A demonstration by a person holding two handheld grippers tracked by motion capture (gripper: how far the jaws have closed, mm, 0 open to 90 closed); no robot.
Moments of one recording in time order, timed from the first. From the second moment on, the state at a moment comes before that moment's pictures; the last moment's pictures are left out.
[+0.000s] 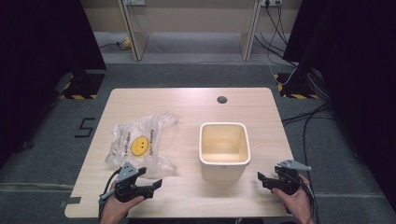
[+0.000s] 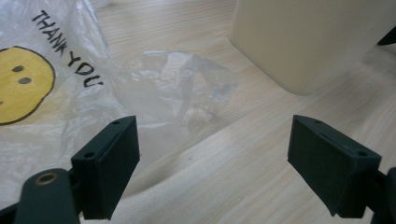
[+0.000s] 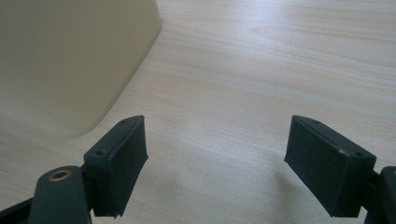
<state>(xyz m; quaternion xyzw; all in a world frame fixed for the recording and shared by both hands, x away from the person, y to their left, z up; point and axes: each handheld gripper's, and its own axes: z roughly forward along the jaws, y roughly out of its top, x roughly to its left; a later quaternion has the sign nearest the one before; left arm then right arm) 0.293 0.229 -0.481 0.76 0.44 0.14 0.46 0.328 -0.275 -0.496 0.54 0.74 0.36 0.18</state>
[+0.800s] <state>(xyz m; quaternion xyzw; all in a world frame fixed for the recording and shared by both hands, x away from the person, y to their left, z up) 0.342 0.170 -0.450 0.76 0.41 0.14 0.48 0.352 -0.267 -0.484 0.55 0.71 0.40 0.19</state>
